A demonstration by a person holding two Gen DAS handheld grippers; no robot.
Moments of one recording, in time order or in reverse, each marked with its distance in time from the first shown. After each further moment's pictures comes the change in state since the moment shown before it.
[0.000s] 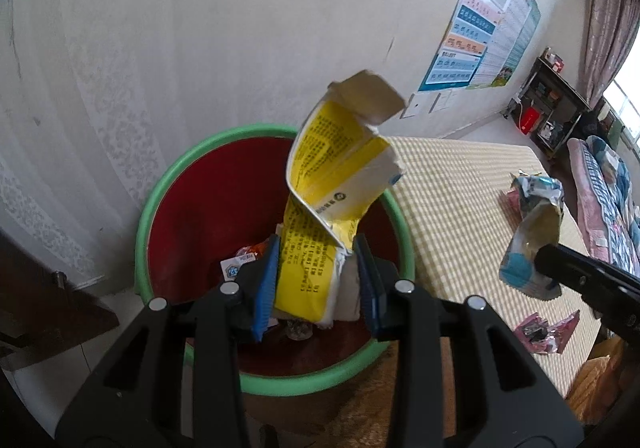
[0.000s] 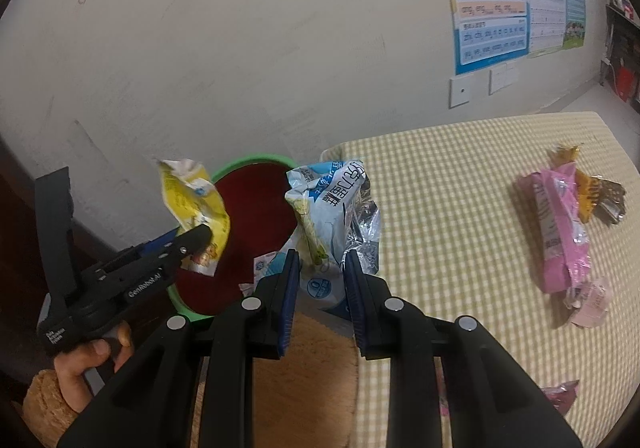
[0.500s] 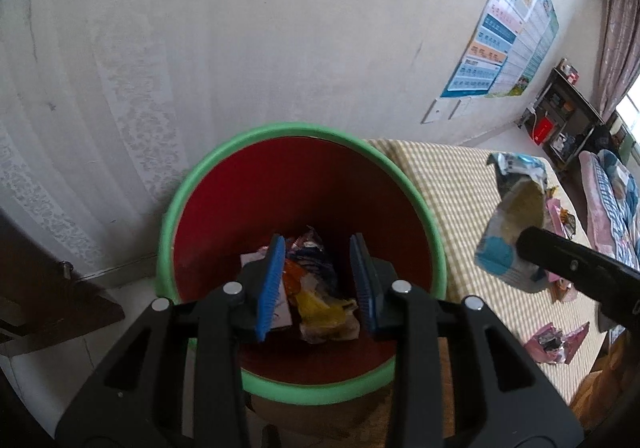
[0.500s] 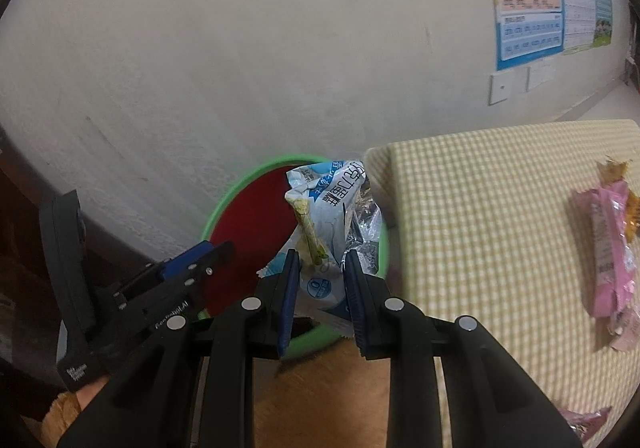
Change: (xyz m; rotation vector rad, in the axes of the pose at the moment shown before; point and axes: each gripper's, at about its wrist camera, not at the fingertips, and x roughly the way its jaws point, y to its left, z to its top) left arm 0.002 0.025 0.003 -0.053 -0.007 0.043; right arm 0.040 0.035 0.026 -0.014 0.043 0.090
